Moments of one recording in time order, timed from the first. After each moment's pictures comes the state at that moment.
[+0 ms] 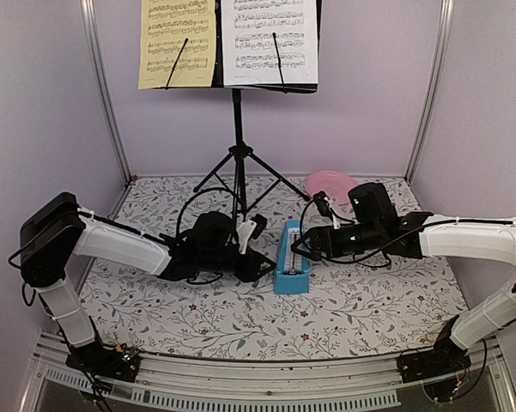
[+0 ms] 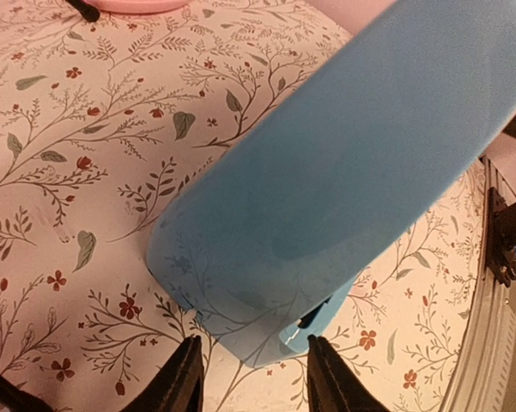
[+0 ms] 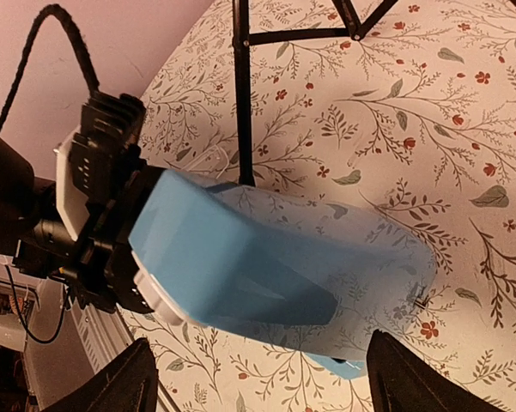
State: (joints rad) left arm -0.93 1.76 0.88 0.32 0.16 -0.33; right arm 0.75 1.41 0.88 -0.08 -0.32 0.48
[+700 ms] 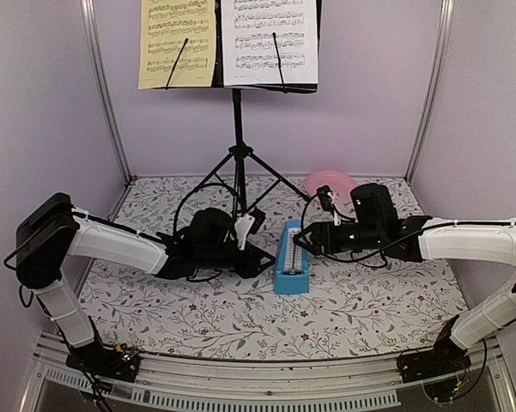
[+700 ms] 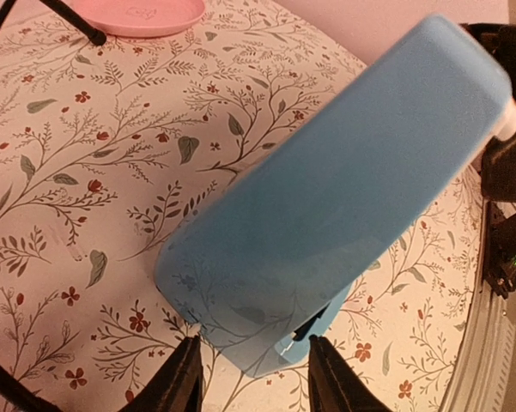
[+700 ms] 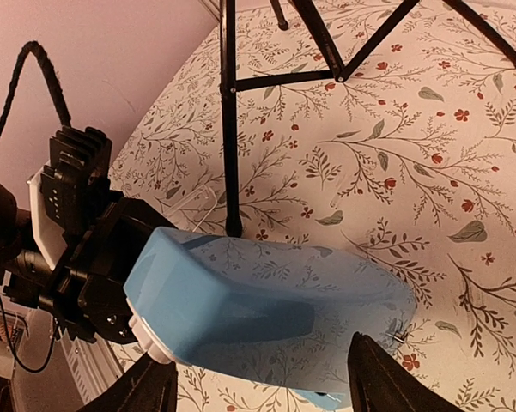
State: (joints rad) left arm -0.93 1.73 0.88 0.33 0.14 -0.33; right arm 0.75 1.41 0.84 0.04 -0.24 0.49
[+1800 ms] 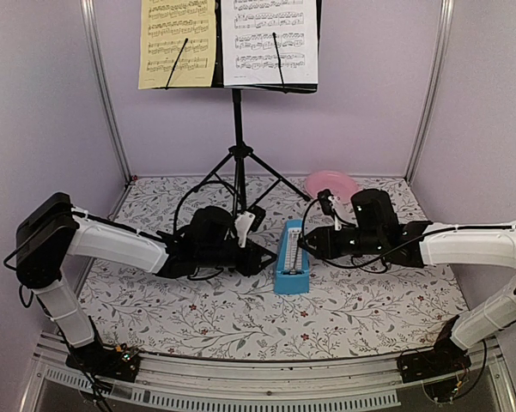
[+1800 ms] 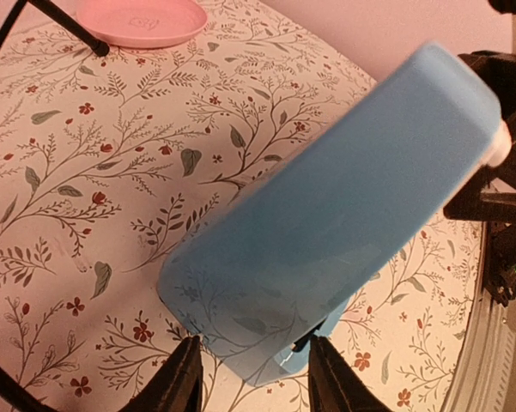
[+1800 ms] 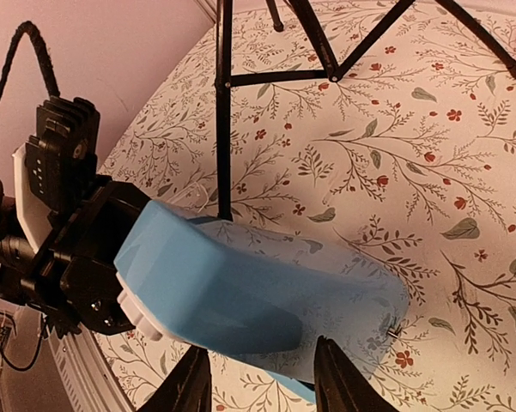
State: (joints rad) left arm -0.93 1.73 0.90 0.34 0.12 -0.33; right arm 0.77 1.40 0.80 0.07 -0.18 0.48
